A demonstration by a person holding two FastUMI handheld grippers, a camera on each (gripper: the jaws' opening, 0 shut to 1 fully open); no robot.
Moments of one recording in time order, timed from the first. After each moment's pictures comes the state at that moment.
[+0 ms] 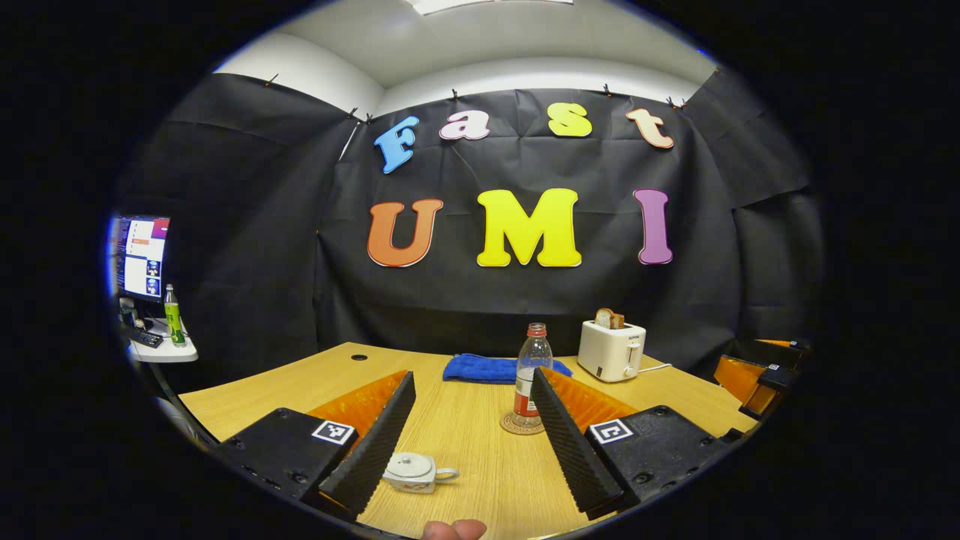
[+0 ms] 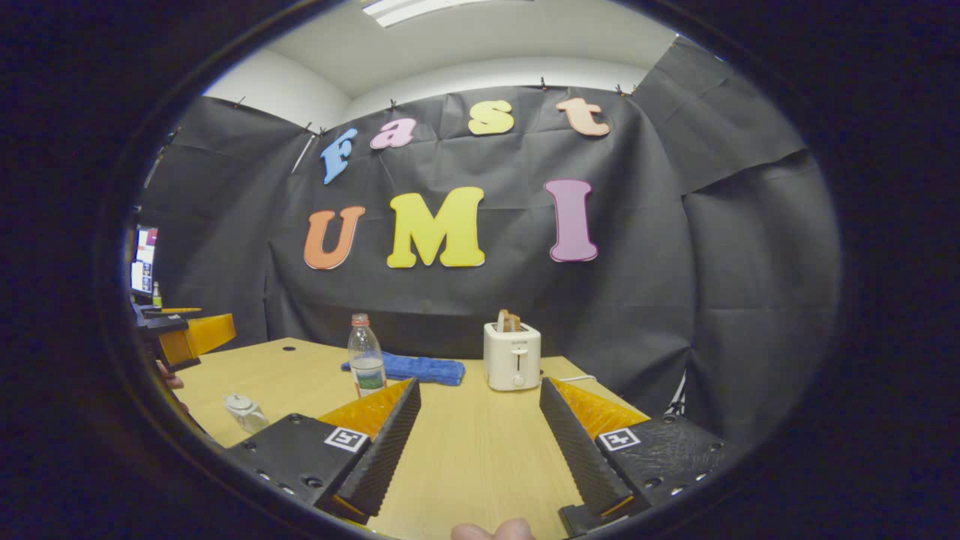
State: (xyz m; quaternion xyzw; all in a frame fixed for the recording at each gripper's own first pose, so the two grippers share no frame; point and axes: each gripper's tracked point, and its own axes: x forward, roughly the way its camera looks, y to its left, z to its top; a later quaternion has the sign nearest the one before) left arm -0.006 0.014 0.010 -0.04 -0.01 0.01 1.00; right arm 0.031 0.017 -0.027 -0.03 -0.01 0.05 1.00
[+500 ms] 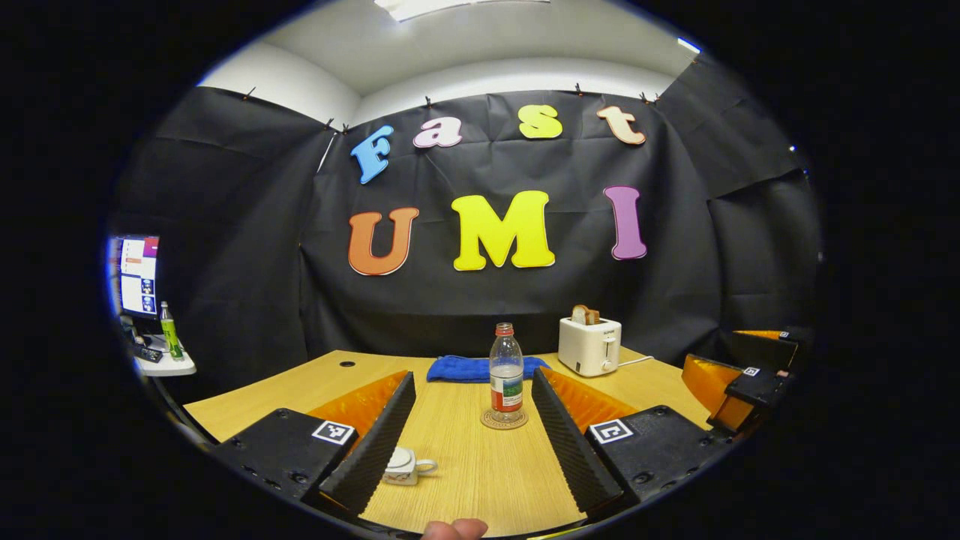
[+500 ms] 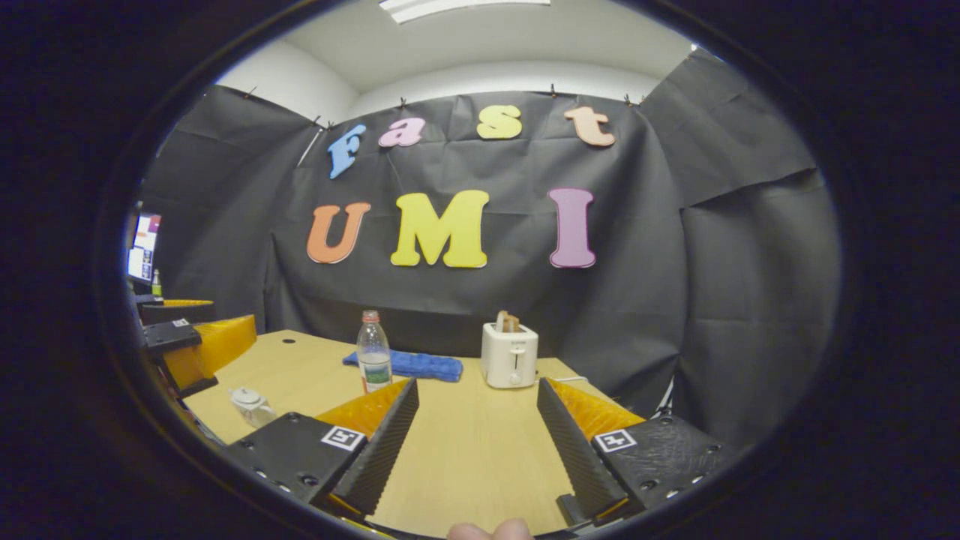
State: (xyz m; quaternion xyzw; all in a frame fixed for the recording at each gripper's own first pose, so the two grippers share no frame) left arm -0.023 -0.013 0.019 -0.01 -0.02 -0.01 1.00; right arm 0.008 0.026 -0.015 -0.05 -0.01 0.04 1.00
